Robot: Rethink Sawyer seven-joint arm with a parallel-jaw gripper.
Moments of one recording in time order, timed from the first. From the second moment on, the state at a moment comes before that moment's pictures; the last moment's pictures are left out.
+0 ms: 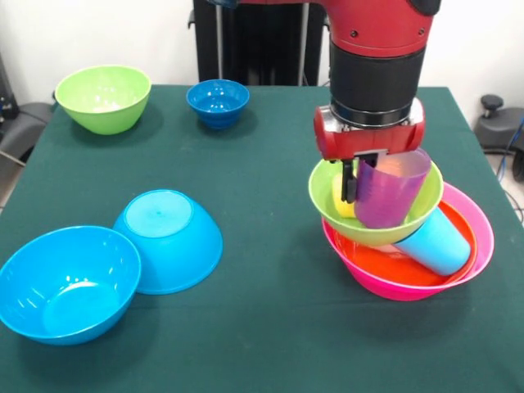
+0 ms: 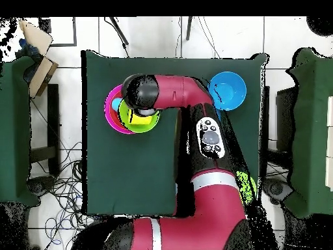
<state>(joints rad) -0.23 -0.51 0.21 1.29 -0.17 0.80 1.64</state>
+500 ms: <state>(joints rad) -0.22 -0.51 0.21 1.29 -0.16 0.80 1.64</state>
